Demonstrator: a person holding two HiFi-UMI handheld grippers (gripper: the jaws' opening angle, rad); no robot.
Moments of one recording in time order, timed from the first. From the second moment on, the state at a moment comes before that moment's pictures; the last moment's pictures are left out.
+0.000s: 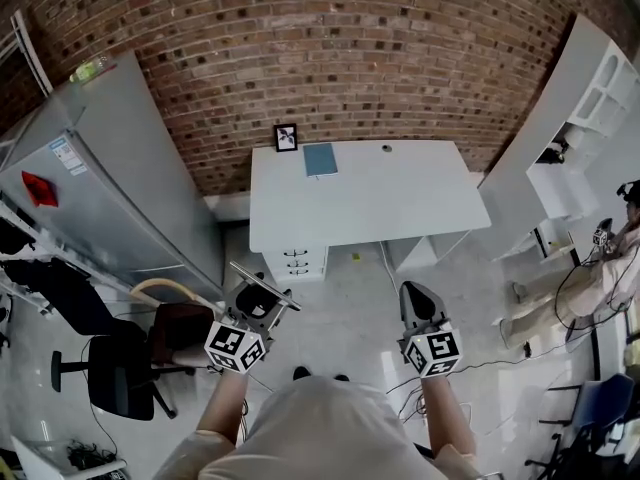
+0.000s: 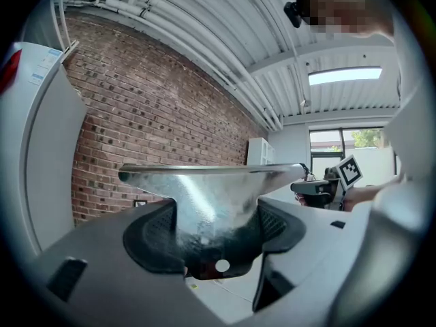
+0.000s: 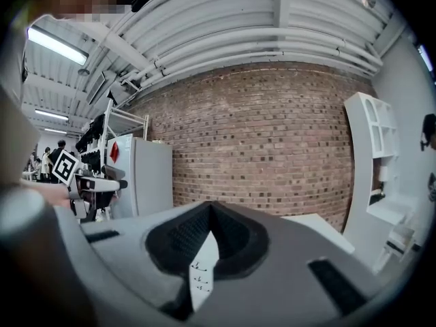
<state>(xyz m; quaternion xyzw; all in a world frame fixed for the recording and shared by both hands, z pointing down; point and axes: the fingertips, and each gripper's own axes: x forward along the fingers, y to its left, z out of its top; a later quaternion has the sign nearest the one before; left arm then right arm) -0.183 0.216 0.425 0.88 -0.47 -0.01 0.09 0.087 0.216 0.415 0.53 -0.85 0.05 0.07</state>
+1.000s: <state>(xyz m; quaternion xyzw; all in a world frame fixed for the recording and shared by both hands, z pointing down) -0.244 0.195 0.455 0.89 -0.45 0.00 0.11 0.019 0.204 0.444 0.54 -0.84 0.06 0.07</state>
